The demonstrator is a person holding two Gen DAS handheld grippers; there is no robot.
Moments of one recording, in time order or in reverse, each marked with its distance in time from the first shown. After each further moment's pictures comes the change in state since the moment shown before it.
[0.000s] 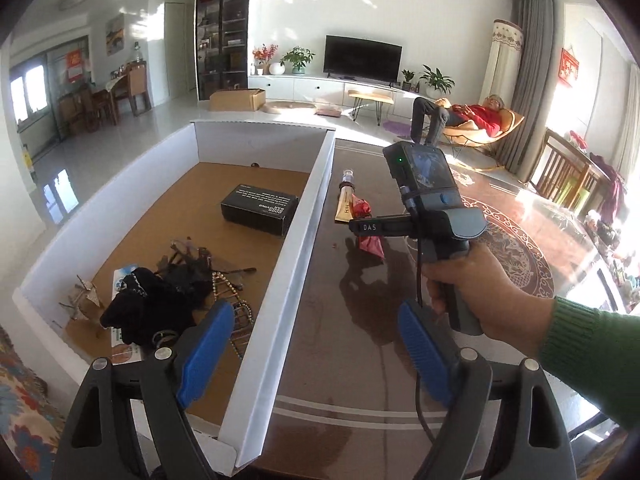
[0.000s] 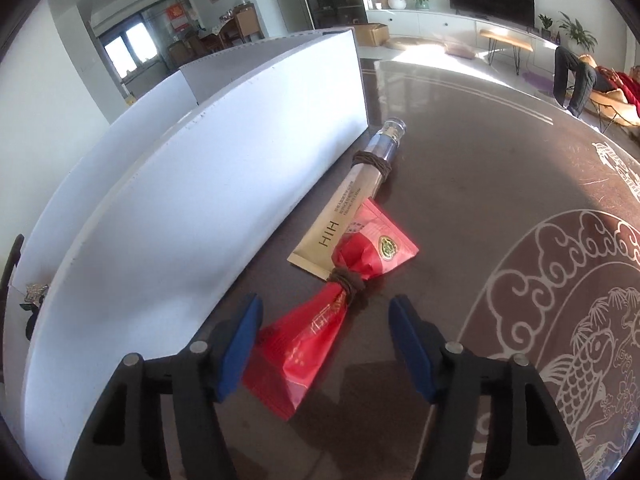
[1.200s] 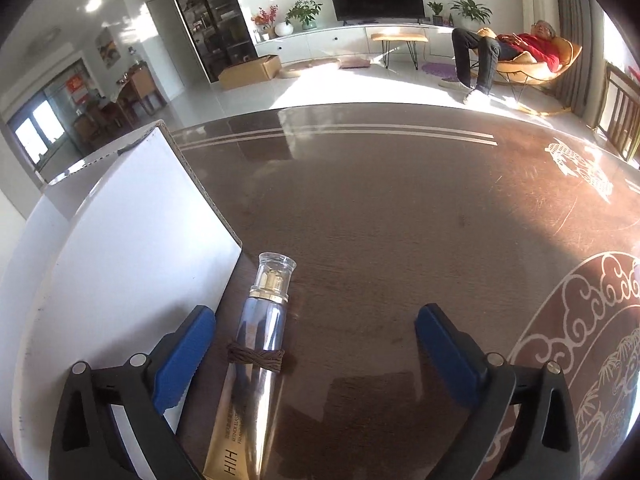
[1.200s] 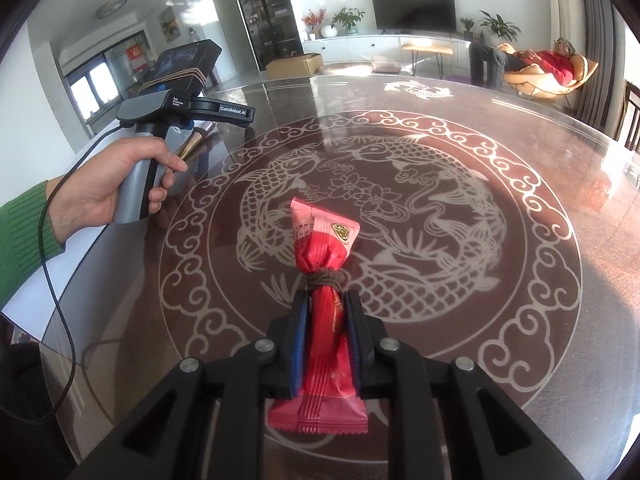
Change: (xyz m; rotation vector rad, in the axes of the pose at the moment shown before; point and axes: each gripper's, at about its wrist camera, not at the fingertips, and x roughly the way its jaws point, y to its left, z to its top) left arm 0.361 -0.128 0.164 0.127 0.171 0.253; right arm -0.151 -0.172 -0.183 0.144 -0.129 -0.088
